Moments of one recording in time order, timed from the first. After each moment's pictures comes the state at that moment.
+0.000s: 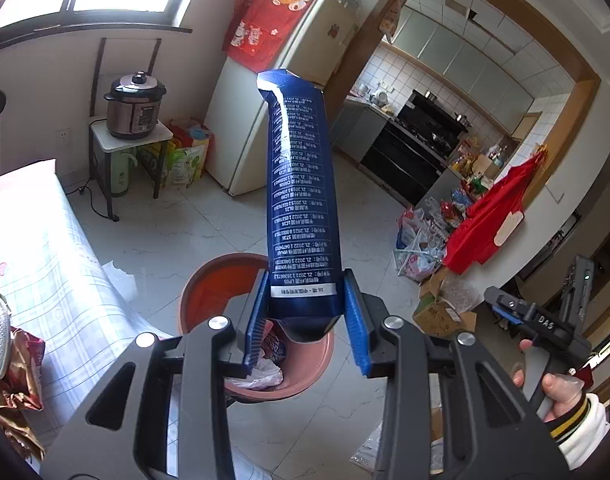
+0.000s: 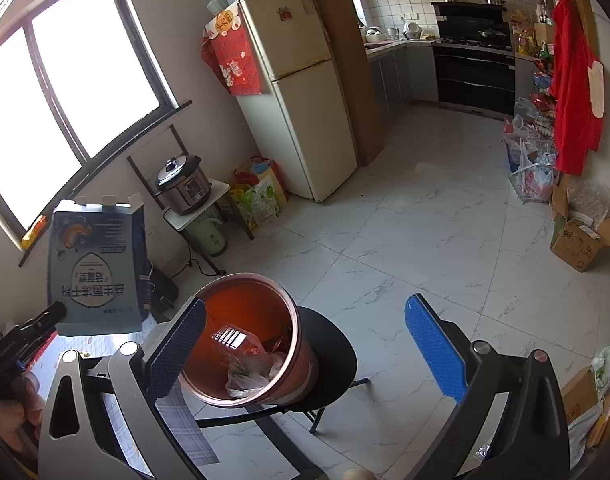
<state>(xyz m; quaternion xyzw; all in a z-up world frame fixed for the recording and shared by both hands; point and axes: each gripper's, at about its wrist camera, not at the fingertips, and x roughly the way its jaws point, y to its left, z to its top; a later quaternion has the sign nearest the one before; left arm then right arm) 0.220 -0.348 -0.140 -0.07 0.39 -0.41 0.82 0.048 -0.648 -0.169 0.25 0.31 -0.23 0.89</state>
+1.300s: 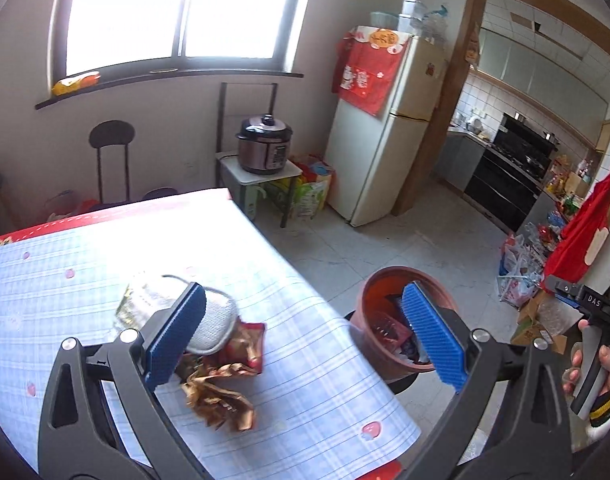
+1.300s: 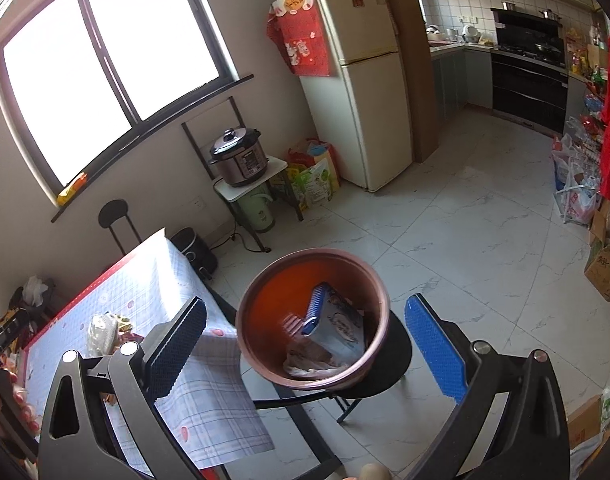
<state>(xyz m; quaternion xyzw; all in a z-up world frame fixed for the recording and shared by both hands) 0.186 -0.143 -0.104 -0.03 0.34 -0.21 0.92 0.099 -0.544 -0.162 0.22 0.33 -0.12 0.91</state>
